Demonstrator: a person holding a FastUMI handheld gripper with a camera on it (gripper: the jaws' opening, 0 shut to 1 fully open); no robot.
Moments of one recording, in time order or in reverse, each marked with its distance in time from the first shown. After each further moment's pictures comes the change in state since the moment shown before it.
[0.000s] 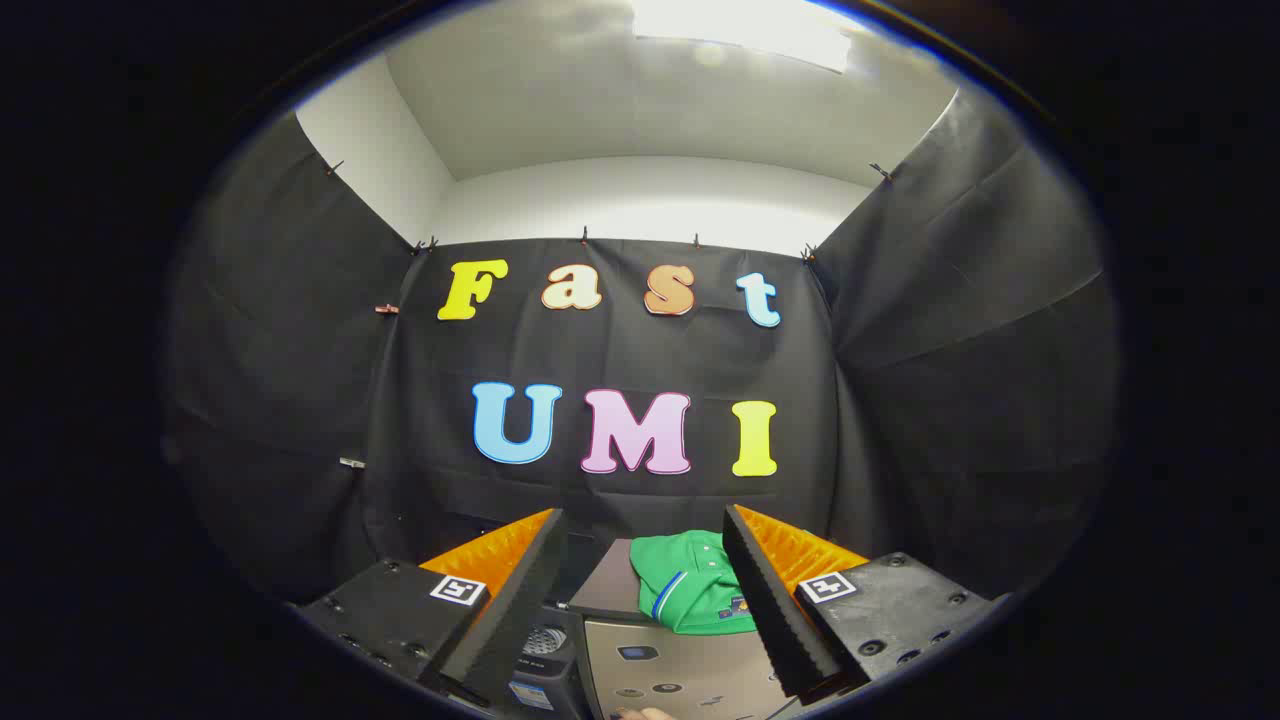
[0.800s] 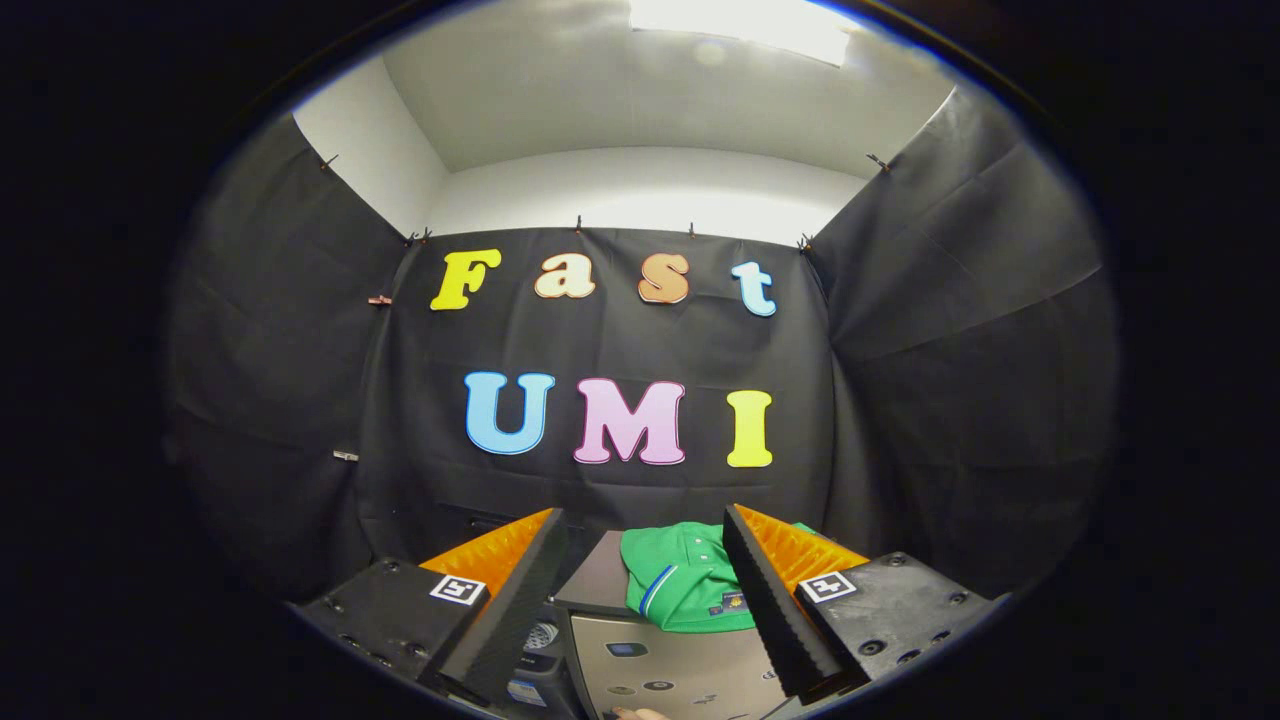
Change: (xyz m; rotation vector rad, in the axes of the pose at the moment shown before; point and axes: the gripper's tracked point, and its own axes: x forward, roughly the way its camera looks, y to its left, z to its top) arm 0.009 -0.007 -0.010 0.006 0.024 -0.009
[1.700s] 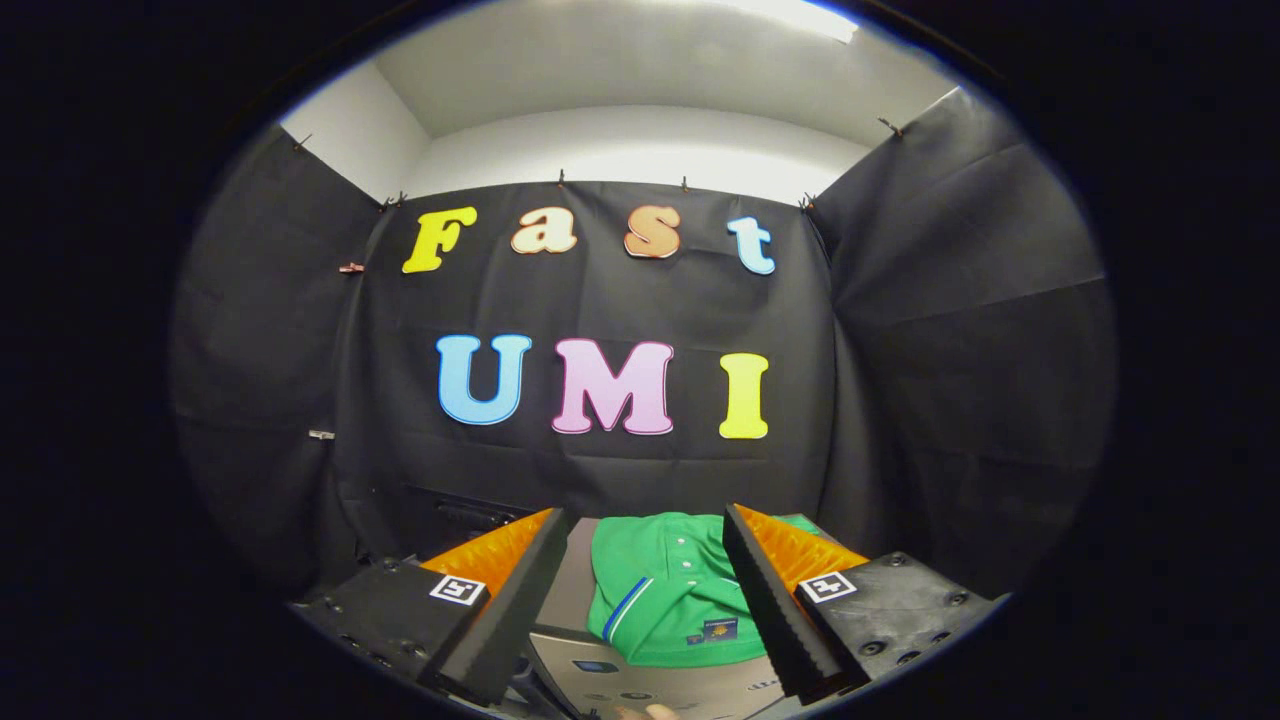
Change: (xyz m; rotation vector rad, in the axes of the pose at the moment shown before) arm 0.107 -0.039 -0.031 -0.004 0.164 -0.044
